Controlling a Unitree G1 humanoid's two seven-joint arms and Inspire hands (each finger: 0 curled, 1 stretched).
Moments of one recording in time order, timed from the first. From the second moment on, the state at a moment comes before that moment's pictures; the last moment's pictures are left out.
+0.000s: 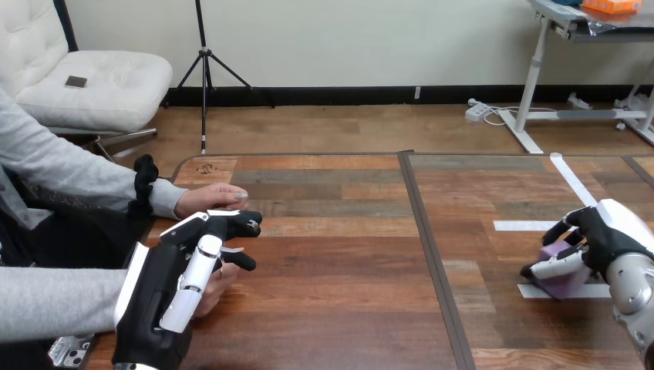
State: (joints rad) left arm 0.22 0.12 0.06 0.10 -0.15 -0.52 -0.27; right arm -0.68 -0.53 0.18 1.31 -0.44 -0.12 -0.13
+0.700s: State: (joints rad) left arm 0.22 0.12 0.06 0.10 -0.15 -0.52 -0.27; right arm -0.67 -0.53 0.18 1.31 -0.43 -0.19 -0.20
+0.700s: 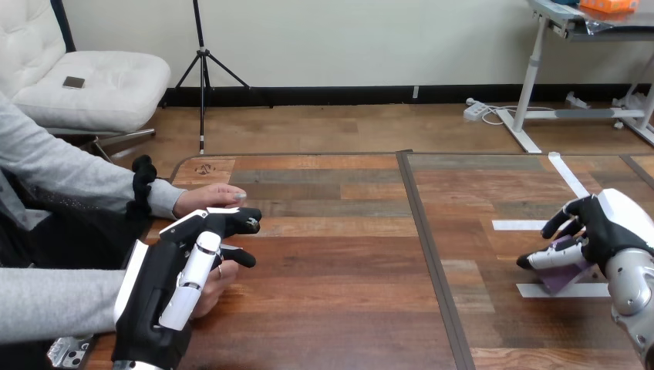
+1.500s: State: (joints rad) left arm 0.22 0.13 0.07 0.11 -0.12 -0.55 -0.27; right arm -0.67 -0.51 0.09 1.29 -0.29 -0.31 -0.20
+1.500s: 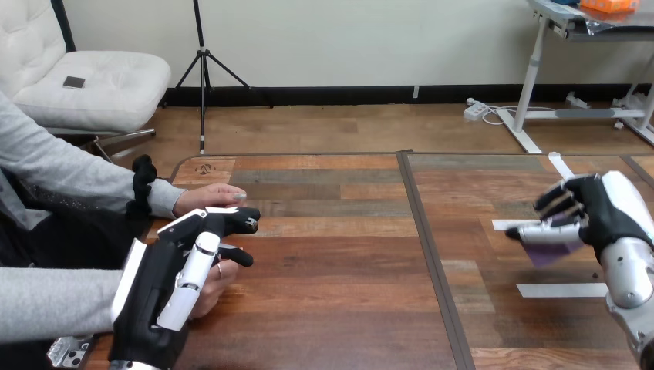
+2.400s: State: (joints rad) left arm 0.18 0.15 0.11 0.11 -0.14 -0.59 -0.27; right arm -0.59 -0.48 -0.03 1.14 -0.11 -0.39 -0.09
